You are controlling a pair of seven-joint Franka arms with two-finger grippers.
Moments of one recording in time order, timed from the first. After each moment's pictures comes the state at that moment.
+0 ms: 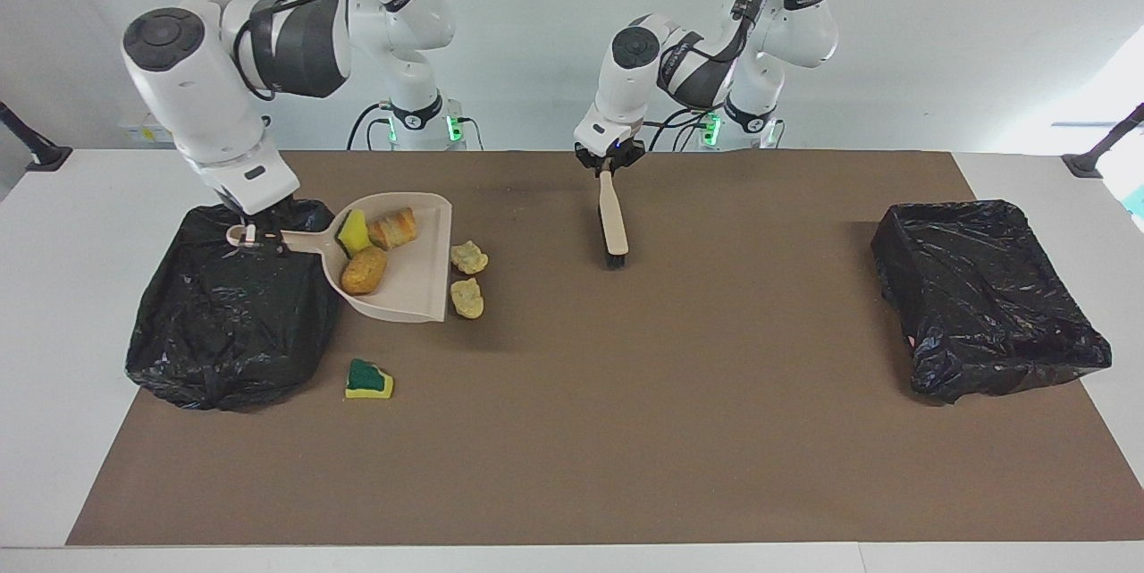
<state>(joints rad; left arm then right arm) -0.77 -0.07 -0.13 -2.35 -0.25 2.21 -0.76 -0.16 0.12 0.01 -1.67 -0.11 1.75 -1.68</state>
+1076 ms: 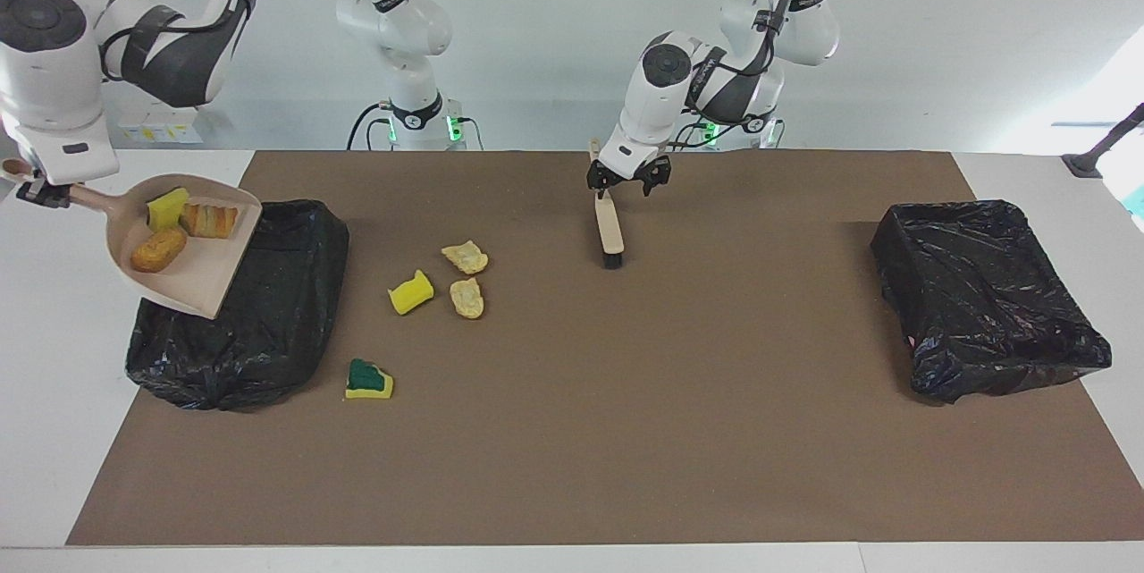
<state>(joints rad) -0.63 -0.05 -0.11 -2.29 -0.19 2.19 -0.71 -0.35 0.11 0.03 -1.68 -0.69 1.85 -1.66</state>
